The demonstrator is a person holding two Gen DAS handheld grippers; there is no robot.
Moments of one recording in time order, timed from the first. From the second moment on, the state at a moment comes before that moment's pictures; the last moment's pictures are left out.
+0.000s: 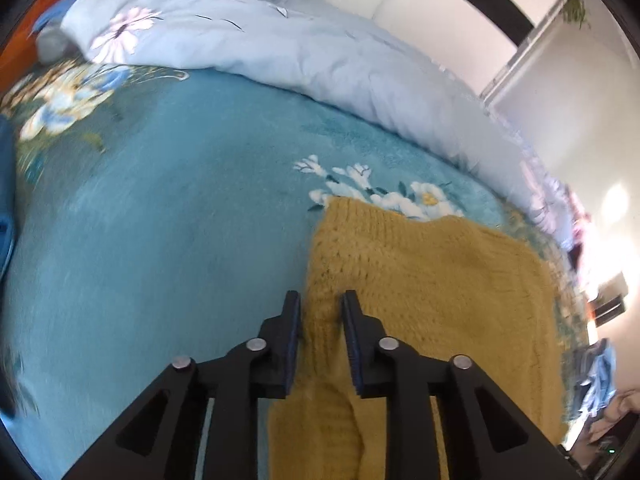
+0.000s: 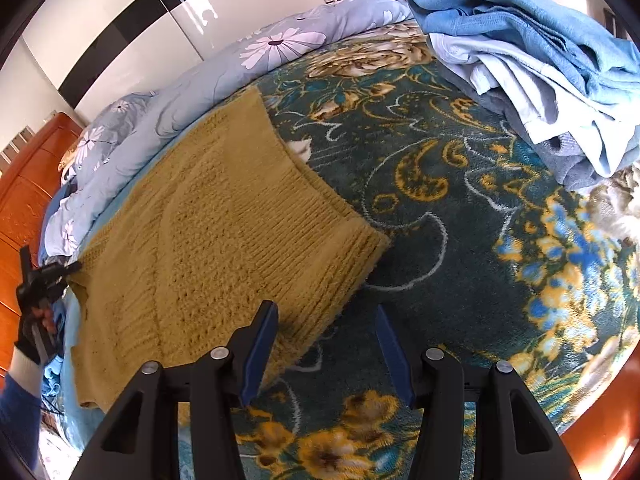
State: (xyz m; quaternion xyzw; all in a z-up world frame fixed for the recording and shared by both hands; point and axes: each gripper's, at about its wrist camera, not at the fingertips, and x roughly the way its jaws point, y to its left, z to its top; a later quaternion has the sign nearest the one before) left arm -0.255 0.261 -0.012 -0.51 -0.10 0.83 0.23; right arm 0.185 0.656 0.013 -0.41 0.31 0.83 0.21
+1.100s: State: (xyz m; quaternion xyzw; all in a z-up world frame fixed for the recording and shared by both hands) left arm -0.023 0.227 -0.035 -0.54 -0.11 0.79 0.26; right arm 0.180 0.641 0.003 -0.39 0.34 0.84 0.15
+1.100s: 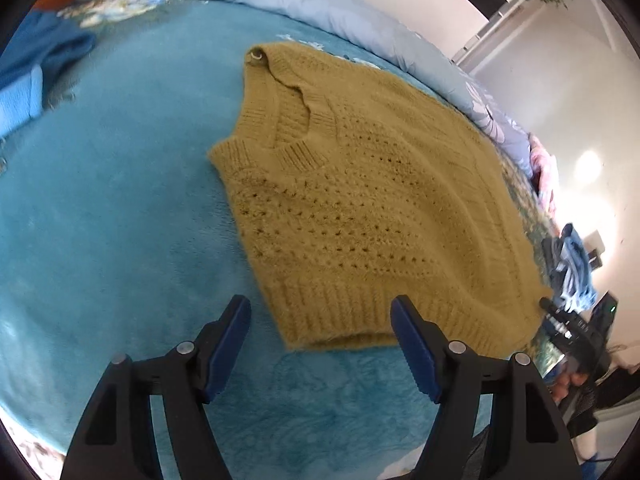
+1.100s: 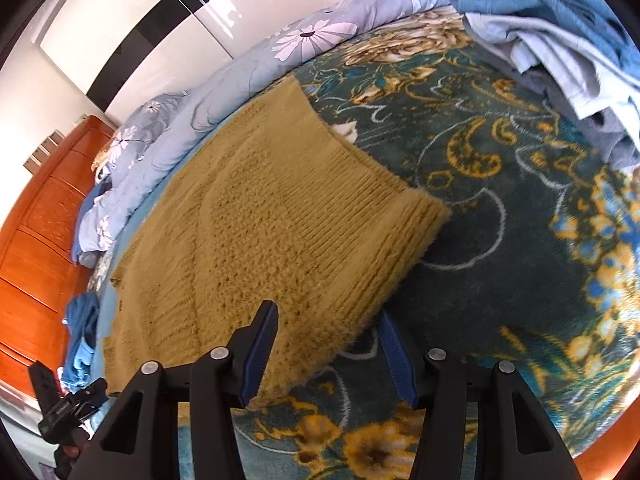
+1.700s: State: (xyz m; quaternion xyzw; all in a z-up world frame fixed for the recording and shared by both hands) left arm -0.043 0.198 -0.040 -0.54 -0.27 0.73 0.32; right arm 0.176 0.670 0.015 -0.35 0.43 0.83 0.11
